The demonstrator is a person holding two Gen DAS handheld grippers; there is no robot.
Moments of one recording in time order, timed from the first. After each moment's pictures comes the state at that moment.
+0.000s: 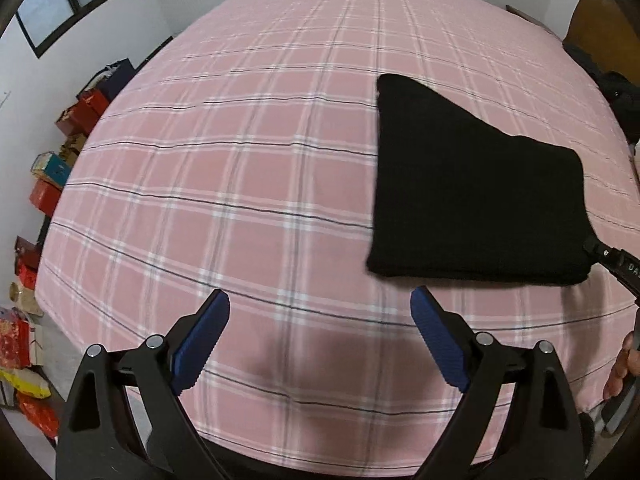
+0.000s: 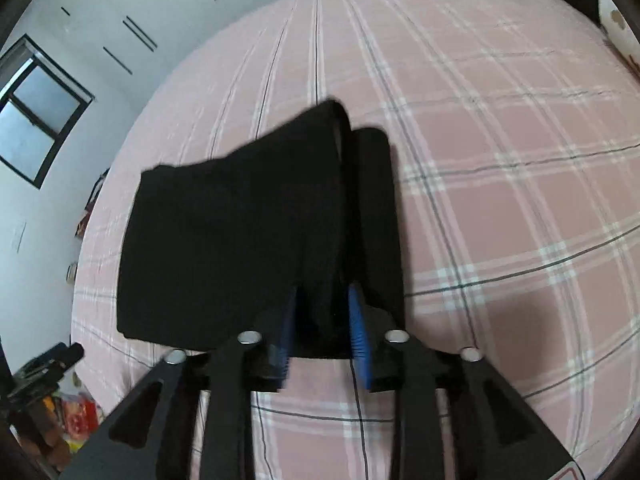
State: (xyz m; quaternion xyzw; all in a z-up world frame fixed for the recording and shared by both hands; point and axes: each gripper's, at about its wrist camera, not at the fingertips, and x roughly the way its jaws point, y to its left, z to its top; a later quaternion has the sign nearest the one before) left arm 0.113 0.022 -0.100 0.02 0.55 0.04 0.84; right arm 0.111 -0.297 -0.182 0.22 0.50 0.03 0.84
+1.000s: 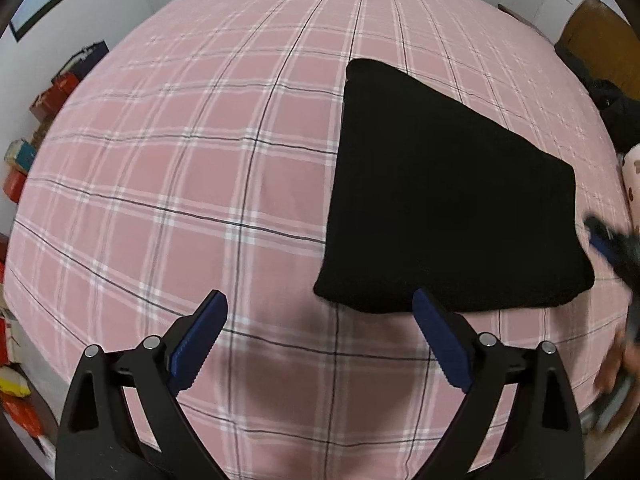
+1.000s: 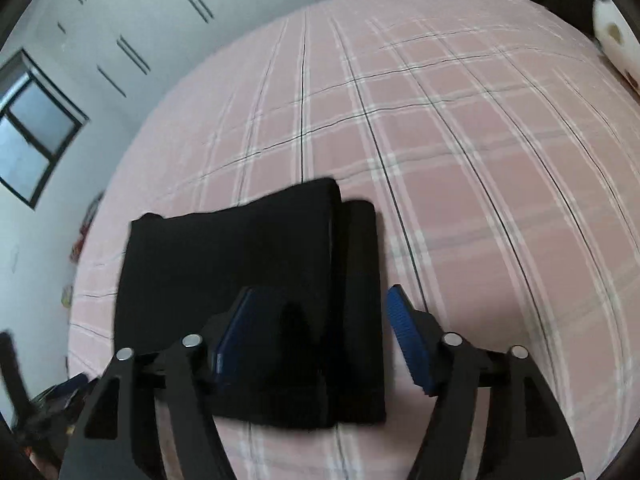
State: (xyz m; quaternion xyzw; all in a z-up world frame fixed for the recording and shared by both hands) left arm 0.147 0.006 -0.129 -0.03 0.57 0.00 0.82; right arm 0.136 -0.322 -0.175 0.24 0.48 0.02 0.84
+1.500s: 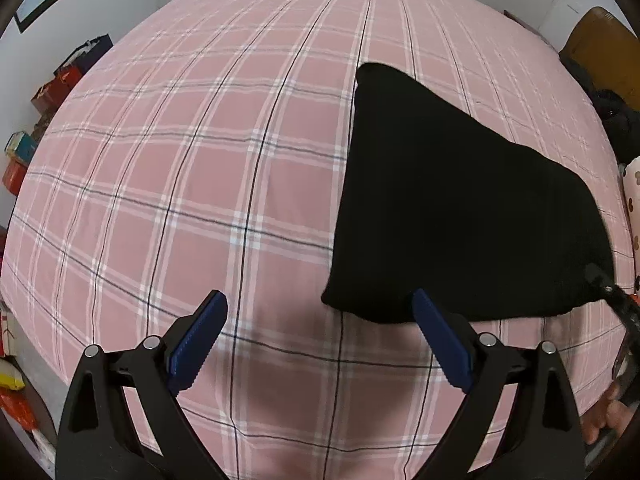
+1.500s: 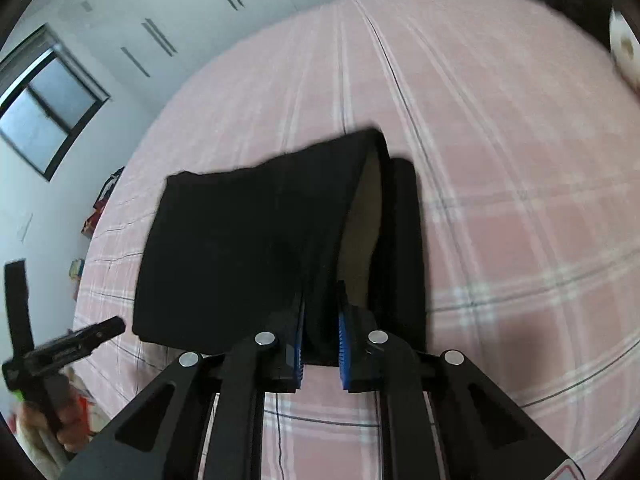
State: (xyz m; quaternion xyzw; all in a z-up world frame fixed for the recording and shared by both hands) left arm 0.147 0.013 -0.125 -0.03 0.57 0.01 0.82; right arm 0.121 -0.287 -0.164 0.18 0.48 0.05 0.86
